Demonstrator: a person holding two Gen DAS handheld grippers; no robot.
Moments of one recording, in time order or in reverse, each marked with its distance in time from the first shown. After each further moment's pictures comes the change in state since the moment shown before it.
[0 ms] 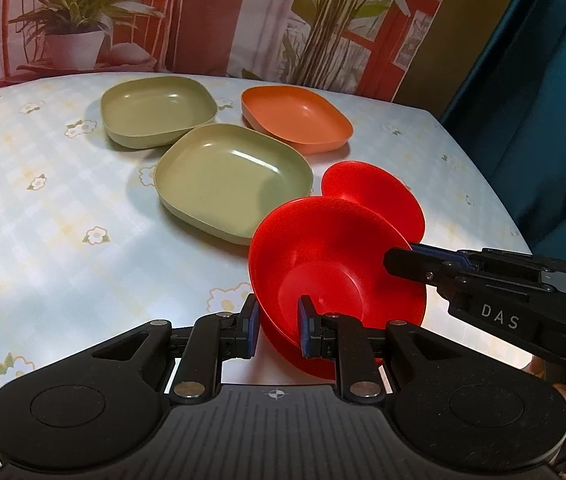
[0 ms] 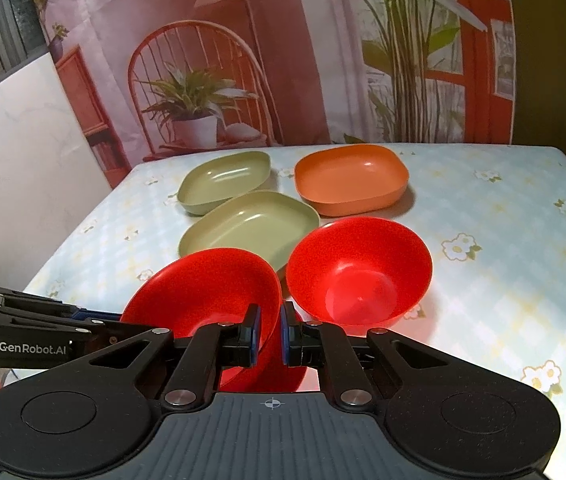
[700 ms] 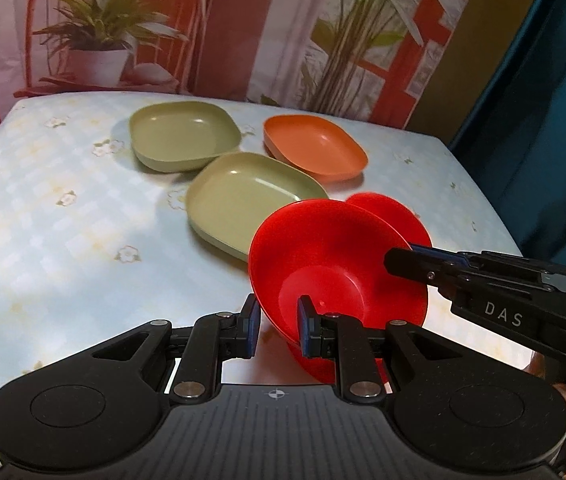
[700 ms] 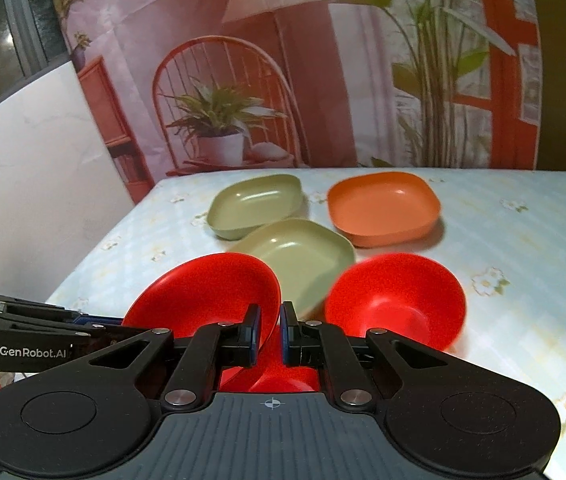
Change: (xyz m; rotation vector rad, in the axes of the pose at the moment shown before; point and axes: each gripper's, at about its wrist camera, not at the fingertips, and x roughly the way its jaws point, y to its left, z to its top) left arm -0.020 0.011 0.004 -0.029 -0.058 0.023; right arm -0.001 0.017 0.020 -0.025 -0.039 0.051
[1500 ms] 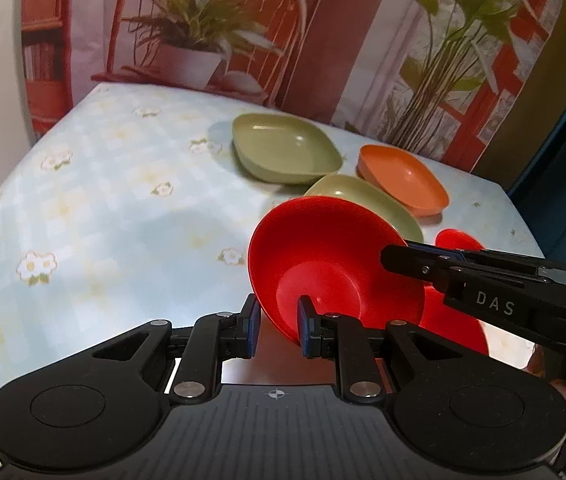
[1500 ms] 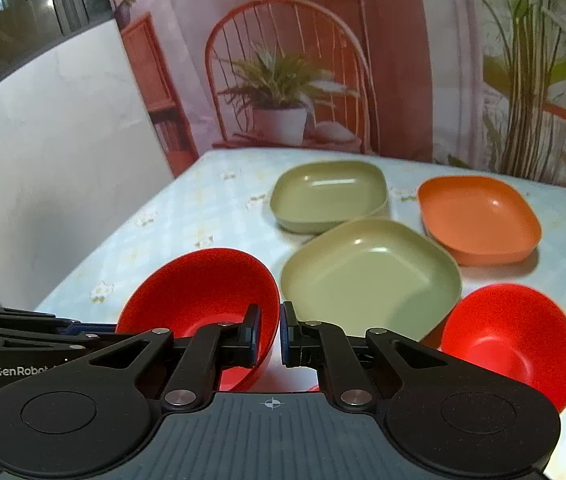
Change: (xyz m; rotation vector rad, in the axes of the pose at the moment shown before) left arm -0.017 0.061 -0.004 -0.145 -0.083 0.130; right arm 0.071 0.058 0.019 -0.112 0.059 0.105
